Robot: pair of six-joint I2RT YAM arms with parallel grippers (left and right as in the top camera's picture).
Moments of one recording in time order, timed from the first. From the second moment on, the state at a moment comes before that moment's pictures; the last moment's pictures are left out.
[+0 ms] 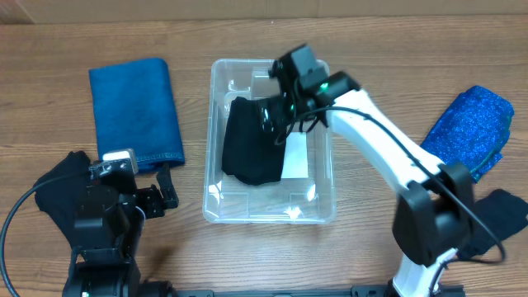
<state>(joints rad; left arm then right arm) 0.05 0.57 0.70 -0.68 -0.02 -0.12 0.50 1.92 1.66 -0.83 -0.16 0.18</state>
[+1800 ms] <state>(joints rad) 0.05 0.57 0.70 -0.68 -0.02 -0.12 -1.20 1.42 0.58 -0.55 -0.40 0.51</state>
